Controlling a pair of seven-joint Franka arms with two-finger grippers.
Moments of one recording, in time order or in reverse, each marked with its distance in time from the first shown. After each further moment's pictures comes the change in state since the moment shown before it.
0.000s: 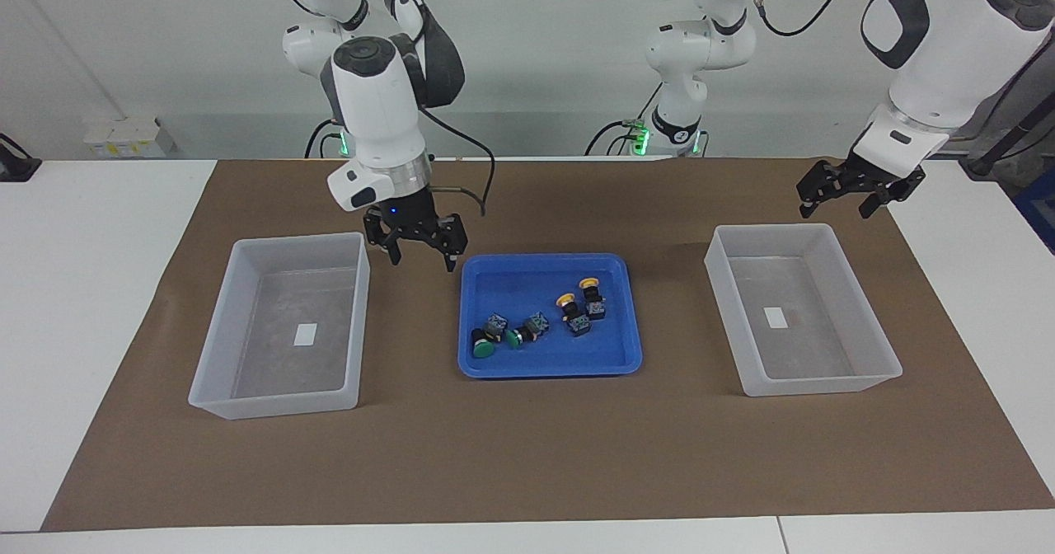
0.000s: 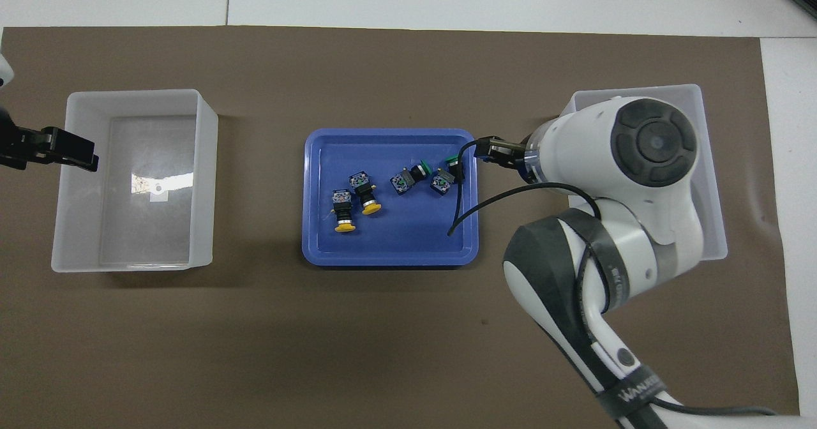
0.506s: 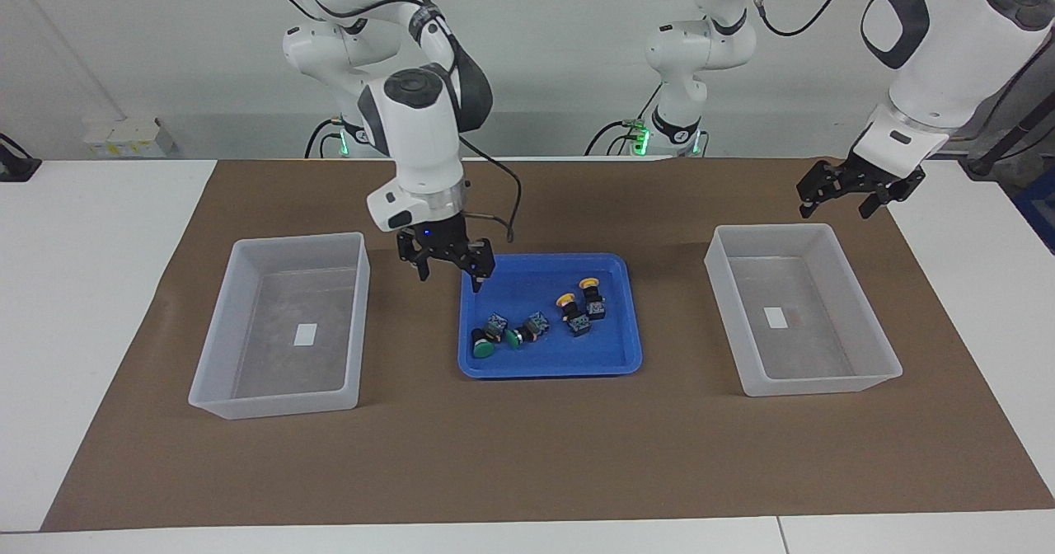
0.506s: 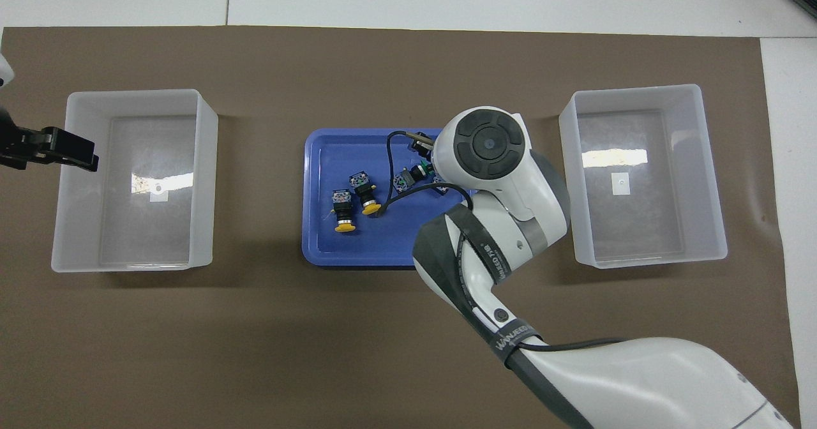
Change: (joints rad) left arm 0.000 0.000 0.000 0.000 0.000 0.000 0.000; right arm 0.147 0.278 0.000 0.194 -0.117 0.034 0.417
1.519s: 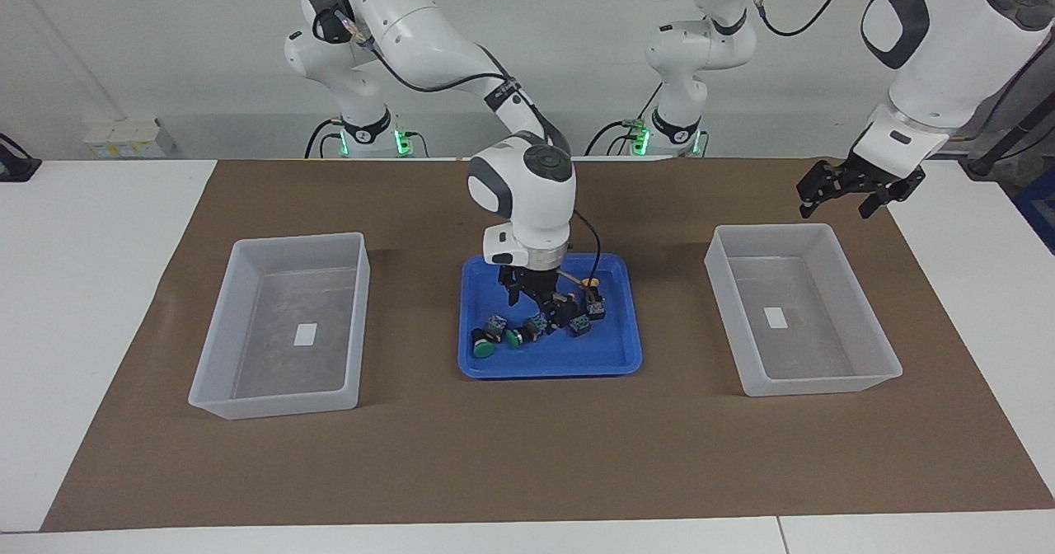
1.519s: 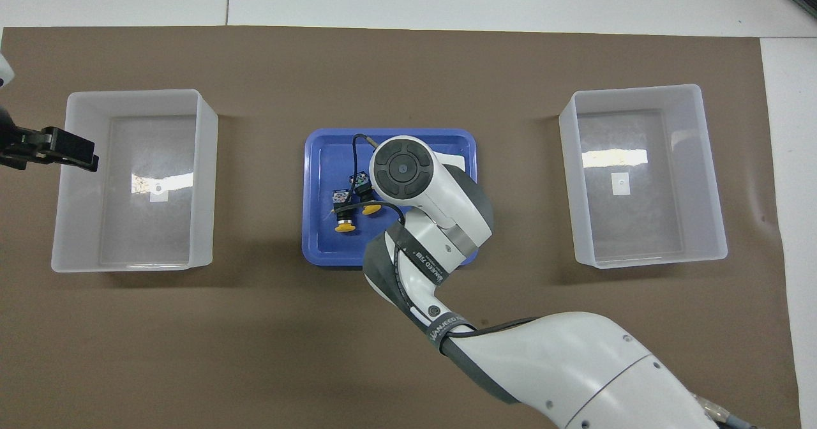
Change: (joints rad) left arm 0.000 0.000 0.000 0.000 0.000 0.000 0.000; right arm 0.080 0.158 -0.004 0.070 -0.036 0.071 0.433
